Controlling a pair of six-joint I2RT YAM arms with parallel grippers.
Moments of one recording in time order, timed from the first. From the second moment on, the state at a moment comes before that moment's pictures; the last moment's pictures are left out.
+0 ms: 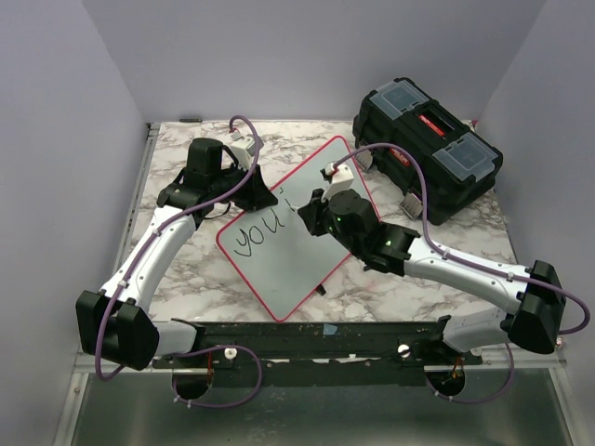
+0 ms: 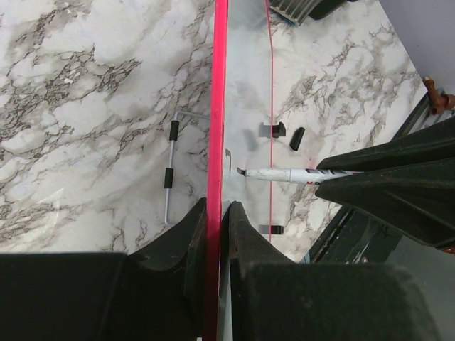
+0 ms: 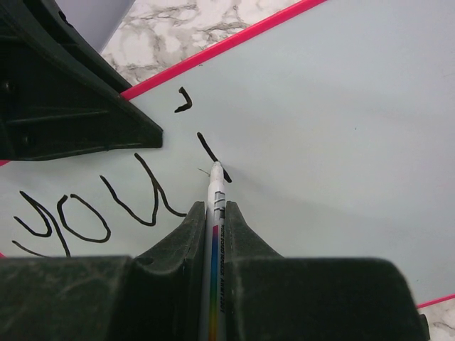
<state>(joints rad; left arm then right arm) -0.30 1.29 1.17 -0.49 0.64 -0.14 1.01 1.35 1.07 -0.06 0.40 0.44</state>
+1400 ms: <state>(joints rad) -0.31 1.29 1.17 -0.48 0.64 -0.14 1.01 1.31 1.17 -0.16 0.55 0.45</state>
